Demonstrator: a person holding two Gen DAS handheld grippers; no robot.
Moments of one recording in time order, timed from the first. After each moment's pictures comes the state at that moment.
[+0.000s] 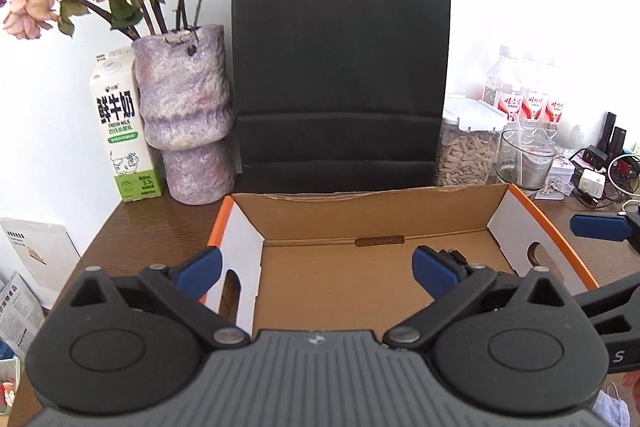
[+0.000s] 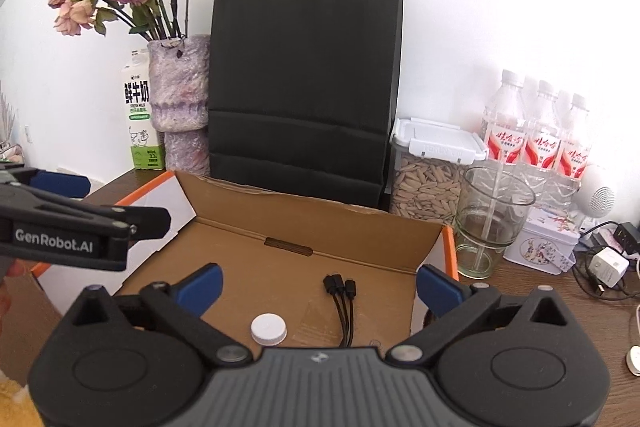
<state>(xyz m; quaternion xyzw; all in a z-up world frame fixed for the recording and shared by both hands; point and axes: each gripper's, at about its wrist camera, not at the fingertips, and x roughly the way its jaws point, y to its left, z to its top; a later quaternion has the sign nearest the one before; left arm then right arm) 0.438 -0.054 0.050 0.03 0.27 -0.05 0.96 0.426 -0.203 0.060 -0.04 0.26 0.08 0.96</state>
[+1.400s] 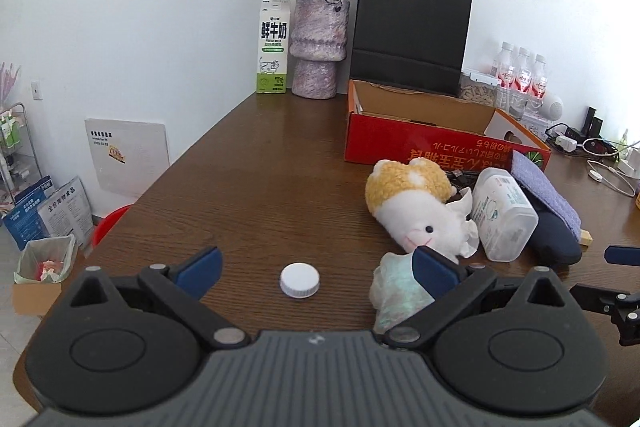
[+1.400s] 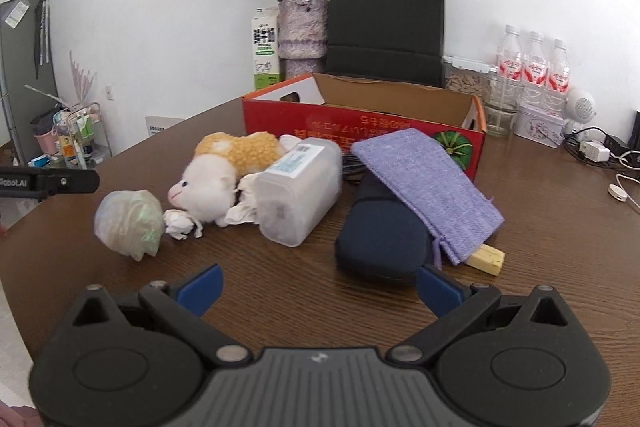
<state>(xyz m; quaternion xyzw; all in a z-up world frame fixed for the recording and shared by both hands) 0.109 0.066 0.010 -0.04 0.27 0.02 0.96 0.129 -0.166 0.010 -0.04 0.29 0.17 0.94</state>
